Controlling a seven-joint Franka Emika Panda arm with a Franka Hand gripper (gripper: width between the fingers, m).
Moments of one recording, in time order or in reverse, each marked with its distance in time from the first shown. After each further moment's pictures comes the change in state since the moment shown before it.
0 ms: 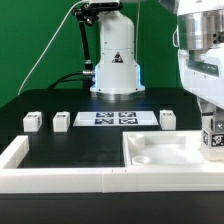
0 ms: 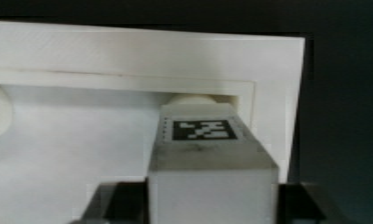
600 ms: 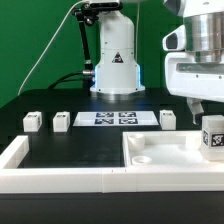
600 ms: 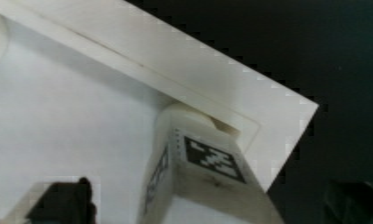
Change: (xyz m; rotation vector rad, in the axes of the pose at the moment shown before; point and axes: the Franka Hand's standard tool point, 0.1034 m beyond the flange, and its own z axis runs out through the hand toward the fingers) arm -0.009 0.000 0.003 0.009 0.006 -0.435
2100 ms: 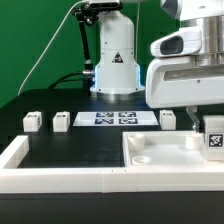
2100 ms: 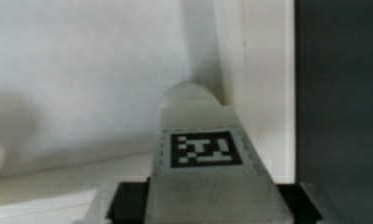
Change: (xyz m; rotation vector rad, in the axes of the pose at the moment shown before) arm 0.006 0.004 0.004 -0.009 0.002 -0.863
